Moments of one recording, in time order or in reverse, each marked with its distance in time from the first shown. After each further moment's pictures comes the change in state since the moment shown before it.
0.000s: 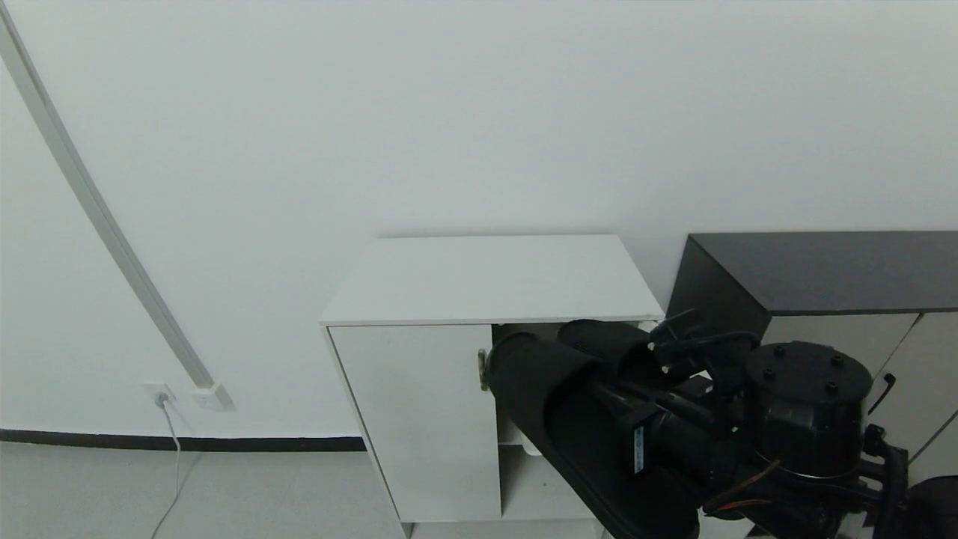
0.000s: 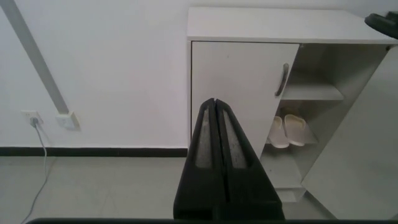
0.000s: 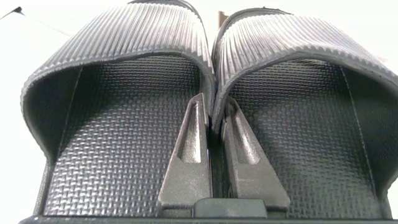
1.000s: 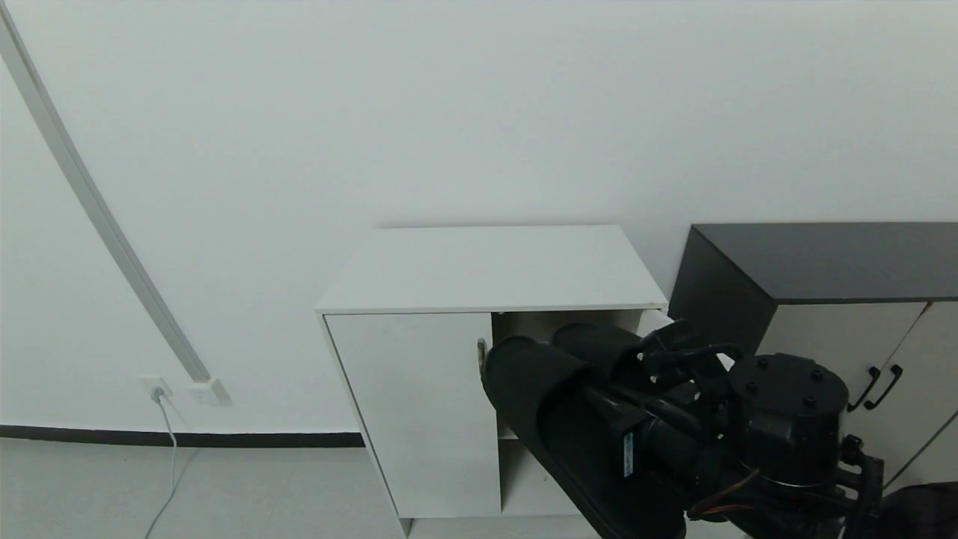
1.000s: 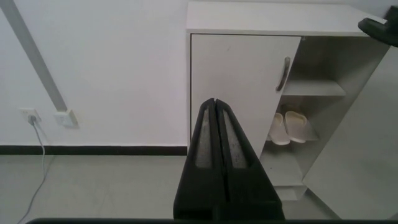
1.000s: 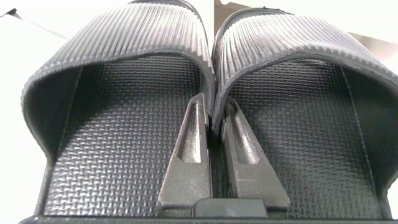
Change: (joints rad) left arm 0.000 0.000 0.000 0.000 0.000 -0.001; right arm -0.001 0.061 0.023 -0.097 -0.002 -0.008
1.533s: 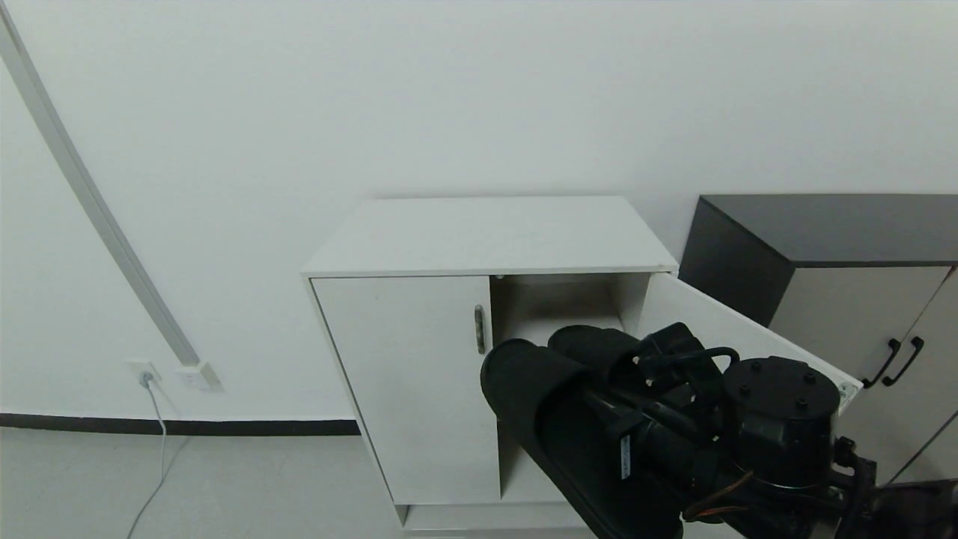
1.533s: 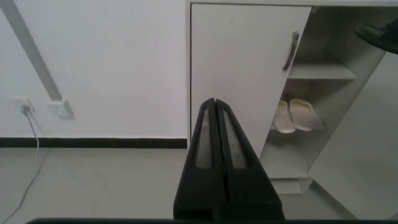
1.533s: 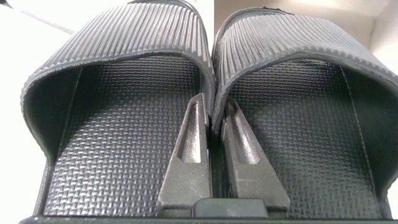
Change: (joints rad) left arm 0.000 0.000 0.000 0.000 0.000 0.000; right arm 0.001 0.013 0.001 -0.009 0.000 -0.001
